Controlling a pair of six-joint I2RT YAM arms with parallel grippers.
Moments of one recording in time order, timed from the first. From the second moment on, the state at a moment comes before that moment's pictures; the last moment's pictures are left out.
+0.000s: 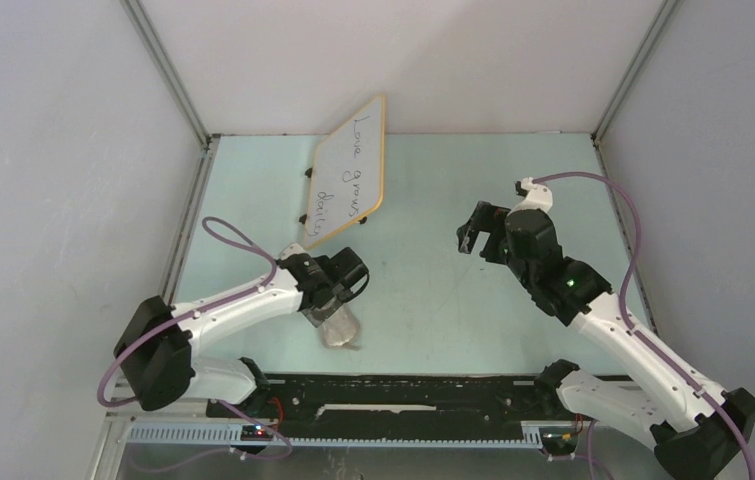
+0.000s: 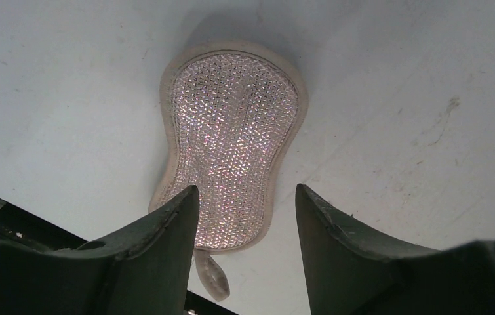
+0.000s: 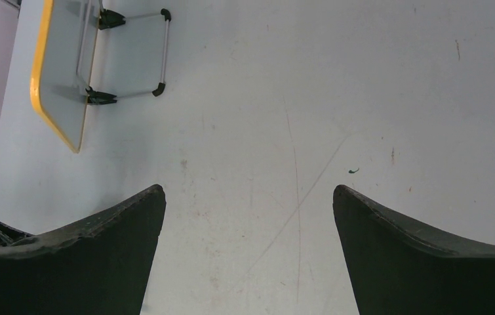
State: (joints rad) left arm -0.86 1.32 0.88 -0.97 -0.47 -1.62; right arm 0.61 0.94 0.89 -0.44 0.33 0.62
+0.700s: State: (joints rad) left arm -0.86 1.37 0.71 -0.83 -0.47 -1.44; right arm 0.59 0.93 0.86 -0.44 0.29 0.64
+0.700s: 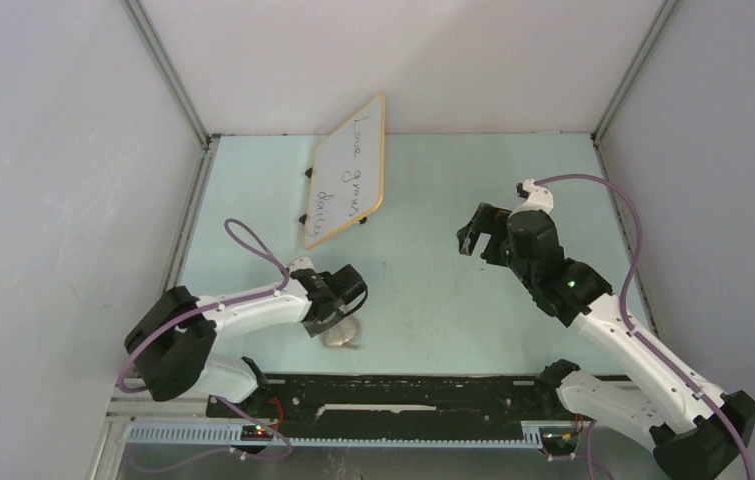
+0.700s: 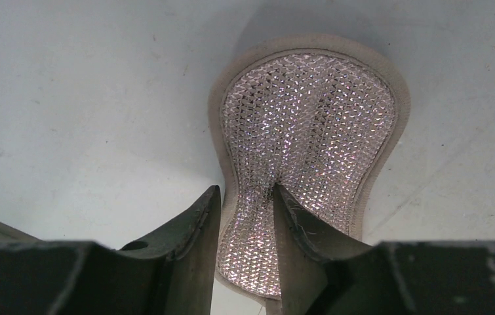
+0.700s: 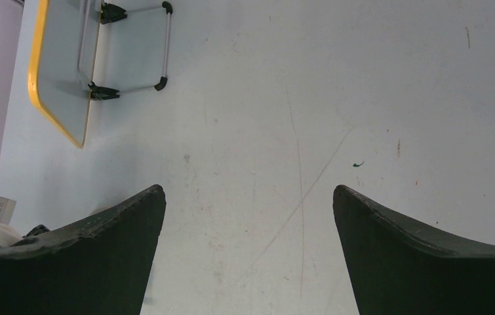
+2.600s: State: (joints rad) left arm 0.02 0.99 0.78 -0.40 -0.24 -0.76; right arm 0.58 1.93 0.81 0.81 -0.42 0.80
